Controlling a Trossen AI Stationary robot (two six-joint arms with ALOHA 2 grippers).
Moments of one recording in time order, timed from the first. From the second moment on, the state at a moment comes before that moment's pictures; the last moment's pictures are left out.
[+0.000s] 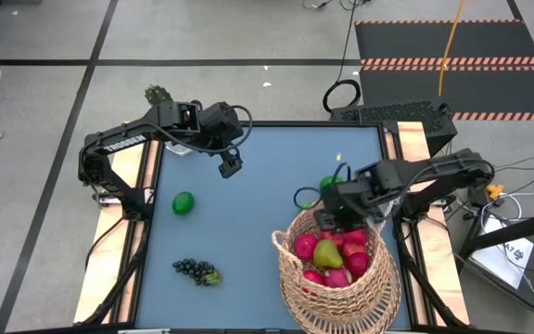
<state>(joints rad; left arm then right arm) 0.23 1.58 1.85 -1.31 -0.09 -0.21 0.23 1.42 1.51 -1.28 -0.27 1.60</state>
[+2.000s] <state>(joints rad) 0.23 1.57 1.01 -1.37 0.13 -0.73 -0.09 1.10 1.51 -0.96 -0.24 0.54</state>
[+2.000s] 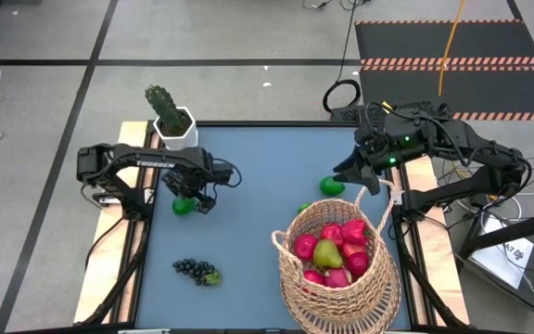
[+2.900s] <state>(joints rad) 0.23 1.57 0.86 -1.09 0.08 -0.68 -0.09 1.12 1.51 -0.90 -0.24 0.56</state>
